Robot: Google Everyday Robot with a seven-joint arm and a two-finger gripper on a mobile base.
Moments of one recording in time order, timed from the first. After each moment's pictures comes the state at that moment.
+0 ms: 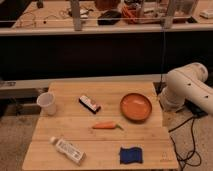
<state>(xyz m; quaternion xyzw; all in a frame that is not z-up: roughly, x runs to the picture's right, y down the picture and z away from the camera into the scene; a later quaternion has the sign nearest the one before) 0.291 0.114 0.681 -0.28 0.02 0.03 0.96</state>
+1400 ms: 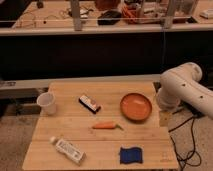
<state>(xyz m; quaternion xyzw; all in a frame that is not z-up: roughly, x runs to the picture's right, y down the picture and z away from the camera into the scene) 0.240 0.112 0.680 -0.28 0.03 -0.01 0.96</state>
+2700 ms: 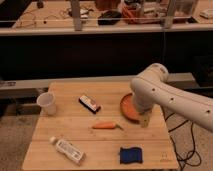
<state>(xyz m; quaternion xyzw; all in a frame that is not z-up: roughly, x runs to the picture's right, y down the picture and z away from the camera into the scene) 0.167 0.121 0.681 -0.28 -0.01 -0.10 0.95</state>
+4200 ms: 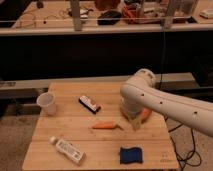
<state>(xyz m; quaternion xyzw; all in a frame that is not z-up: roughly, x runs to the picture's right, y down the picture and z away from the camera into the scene) 0.123 0.136 0.692 -0.27 -0.06 -0.20 0.94</state>
